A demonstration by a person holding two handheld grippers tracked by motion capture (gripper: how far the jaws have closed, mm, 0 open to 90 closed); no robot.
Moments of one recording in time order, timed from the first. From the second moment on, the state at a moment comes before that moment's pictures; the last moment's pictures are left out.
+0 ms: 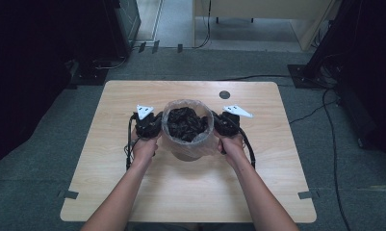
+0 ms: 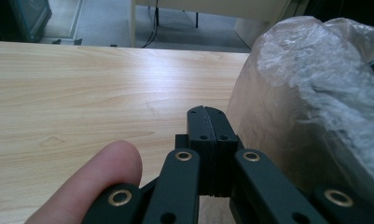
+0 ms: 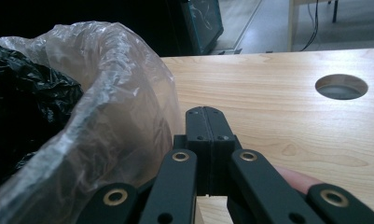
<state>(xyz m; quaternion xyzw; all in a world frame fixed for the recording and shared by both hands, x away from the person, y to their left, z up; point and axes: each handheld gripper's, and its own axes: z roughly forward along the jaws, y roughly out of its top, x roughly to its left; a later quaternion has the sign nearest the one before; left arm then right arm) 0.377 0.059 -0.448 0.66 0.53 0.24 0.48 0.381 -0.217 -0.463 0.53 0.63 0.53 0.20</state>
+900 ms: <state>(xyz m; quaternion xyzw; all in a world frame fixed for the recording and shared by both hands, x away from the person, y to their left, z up) 0.286 0.065 -0.468 0.63 0.55 0.23 0.49 0.308 -0.210 -0.465 0.51 0.64 0.54 0.18</state>
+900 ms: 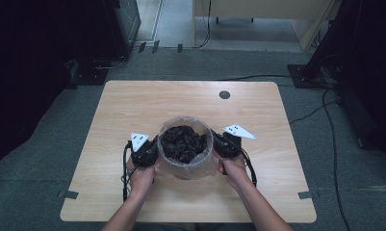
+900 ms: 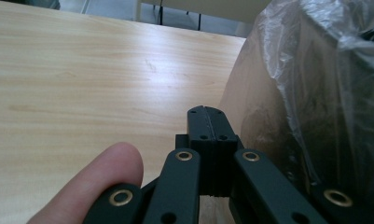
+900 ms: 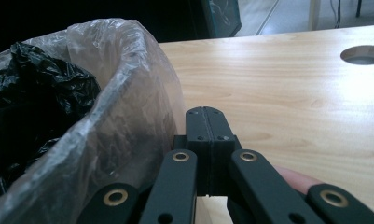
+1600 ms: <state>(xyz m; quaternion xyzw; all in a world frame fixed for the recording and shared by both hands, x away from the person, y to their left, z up) 0.244 0.096 -0.474 0.64 0.55 0.23 0.49 0.260 -0.239 -0.451 0.51 0.63 0.52 0.25</state>
